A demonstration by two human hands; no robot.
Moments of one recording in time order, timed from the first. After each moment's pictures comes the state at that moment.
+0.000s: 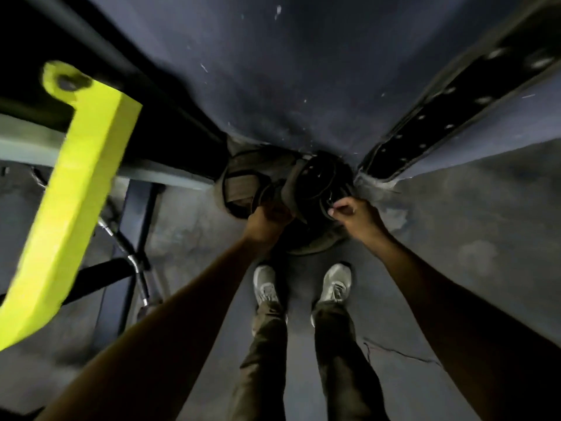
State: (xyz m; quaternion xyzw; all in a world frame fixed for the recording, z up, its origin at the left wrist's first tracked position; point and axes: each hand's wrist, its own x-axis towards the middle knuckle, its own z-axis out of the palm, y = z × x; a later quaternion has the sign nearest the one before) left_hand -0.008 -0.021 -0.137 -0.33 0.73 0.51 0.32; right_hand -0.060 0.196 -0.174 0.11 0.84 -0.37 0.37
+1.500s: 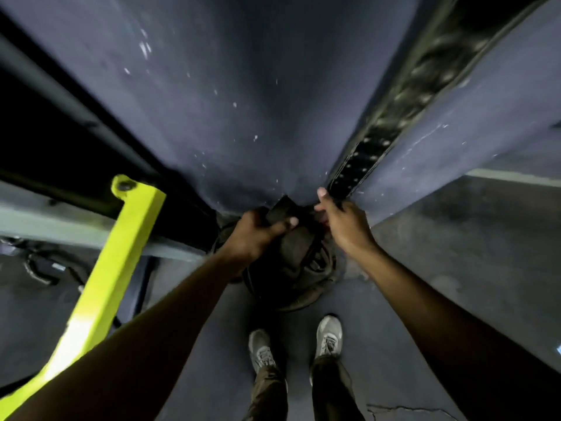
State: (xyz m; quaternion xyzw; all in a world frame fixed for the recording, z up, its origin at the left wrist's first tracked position) left_hand -0.062 -0.028 0.027 -0.15 0.72 0.63 0.25; right_hand -0.093 0.166 0.035 0.18 0.85 -0.46 0.18
